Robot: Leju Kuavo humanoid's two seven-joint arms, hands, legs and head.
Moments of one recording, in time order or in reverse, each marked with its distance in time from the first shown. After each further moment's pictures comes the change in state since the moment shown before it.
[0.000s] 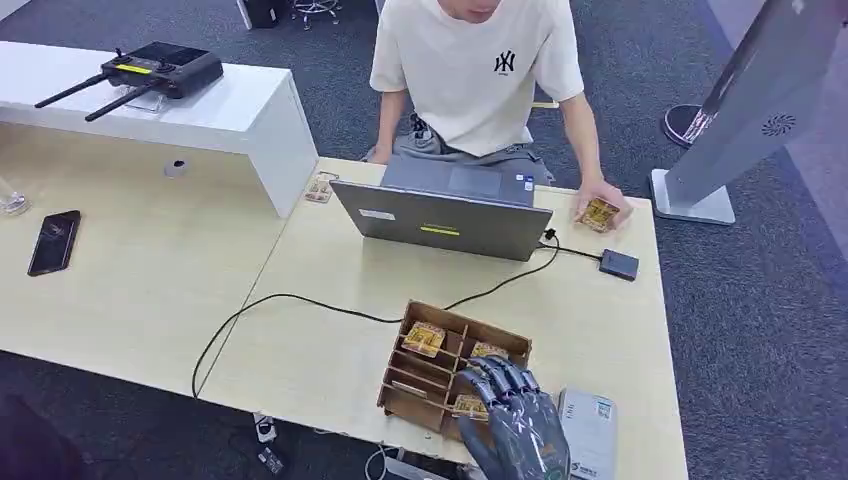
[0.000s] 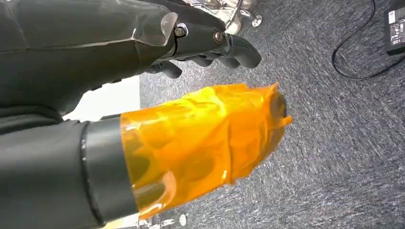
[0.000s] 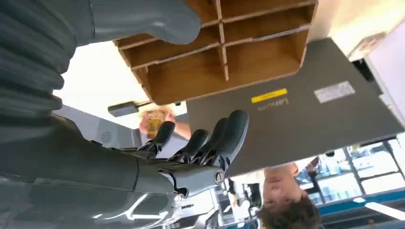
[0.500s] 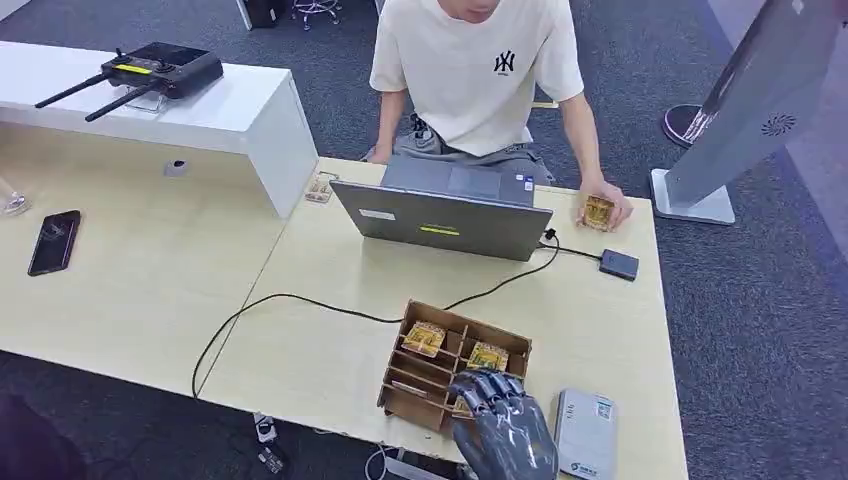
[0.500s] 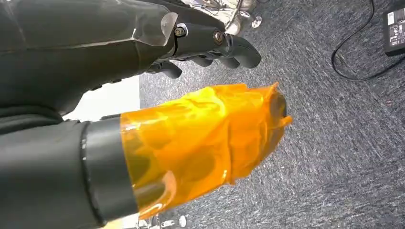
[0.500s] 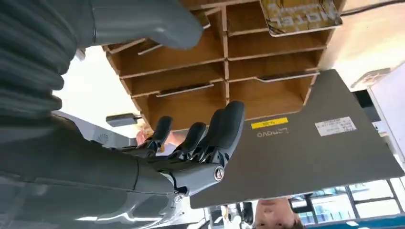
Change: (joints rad) left arm -0.001 0.000 0.000 0.000 -0.003 -0.001 -0.004; right arm -0.021 0.000 0.024 0.077 0.004 0.021 0.003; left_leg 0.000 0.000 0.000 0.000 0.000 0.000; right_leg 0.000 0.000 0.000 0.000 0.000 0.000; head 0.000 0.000
